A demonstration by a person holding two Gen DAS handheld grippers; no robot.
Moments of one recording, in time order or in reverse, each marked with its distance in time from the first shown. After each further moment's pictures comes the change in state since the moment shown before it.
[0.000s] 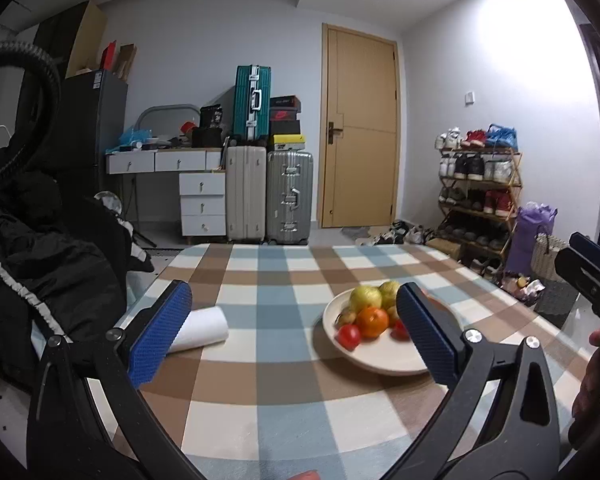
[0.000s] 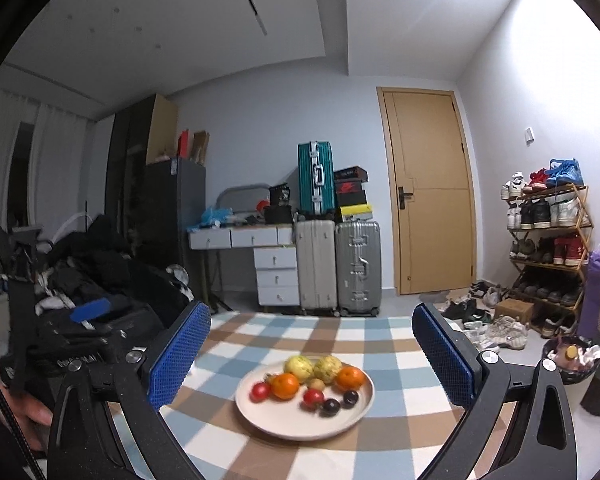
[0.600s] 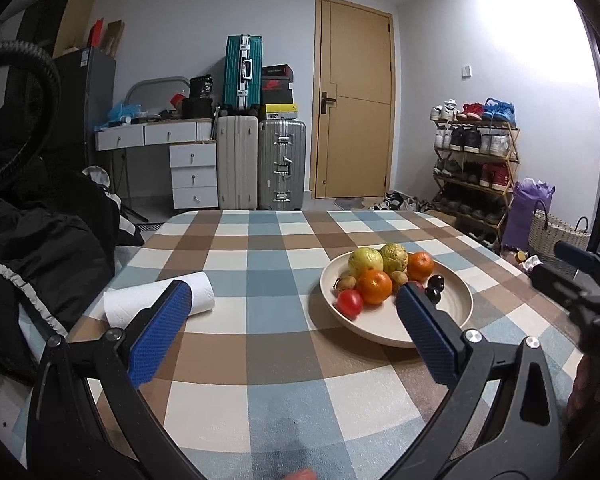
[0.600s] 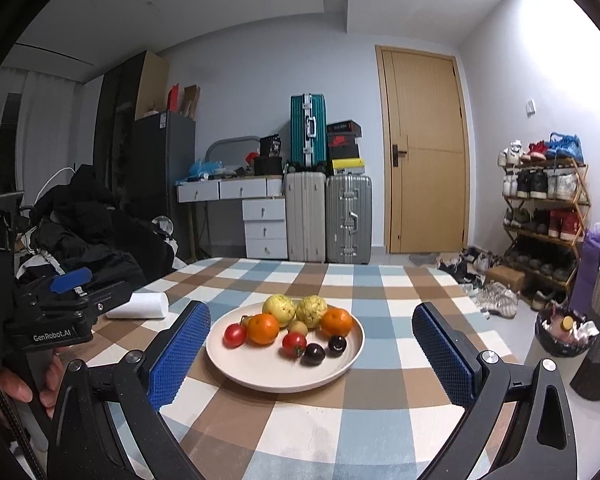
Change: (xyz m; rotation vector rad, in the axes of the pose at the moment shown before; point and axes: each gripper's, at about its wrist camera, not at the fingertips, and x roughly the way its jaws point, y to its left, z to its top) left arm 0.045 -0.006 -0.029 0.020 0.095 -0.026; right arm 0.048 -0.014 -0.052 -0.002 0.175 -0.030
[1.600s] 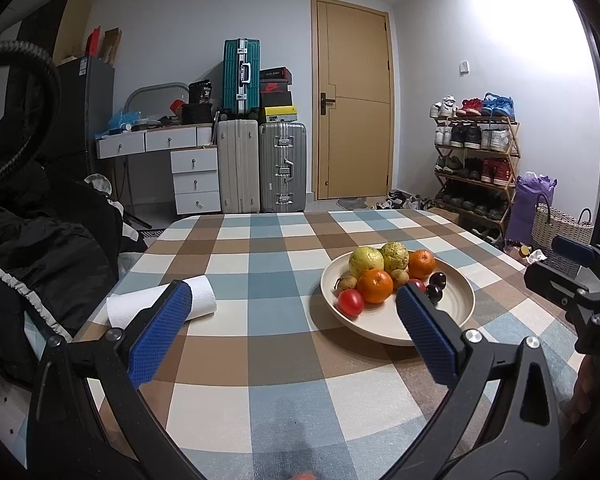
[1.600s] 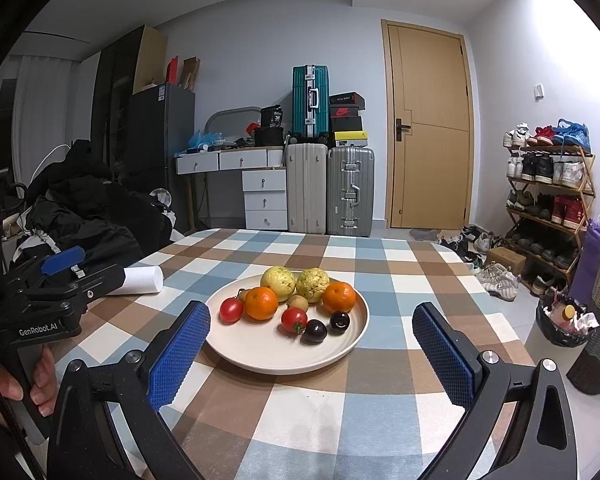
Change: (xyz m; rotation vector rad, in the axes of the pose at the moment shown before) left arm 0.005 -0.002 -0.004 0.022 -0.010 0.005; right arm 0.017 0.003 -0.003 -0.020 0.087 -0.002
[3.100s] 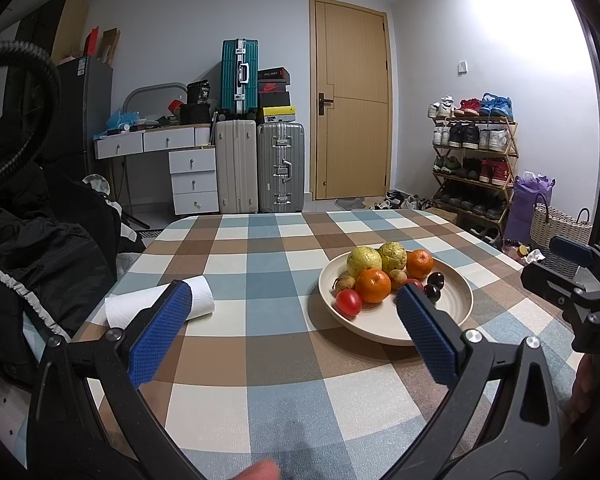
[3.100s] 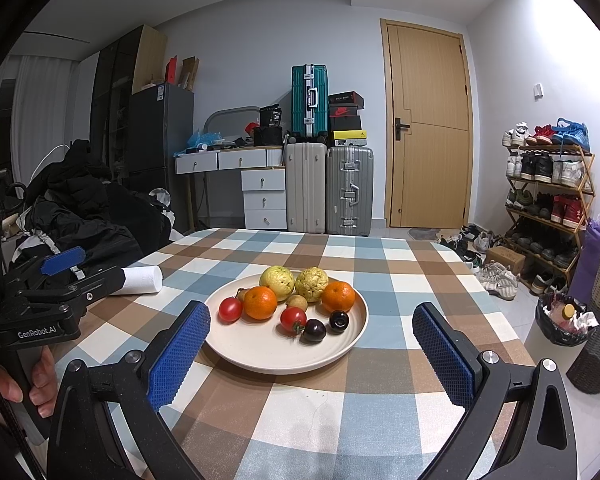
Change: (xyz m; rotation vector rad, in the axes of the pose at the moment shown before) left arm -0.001 0.000 0.000 0.001 0.001 -0.002; right arm 0.000 0.000 0.000 0.001 0.000 0.000
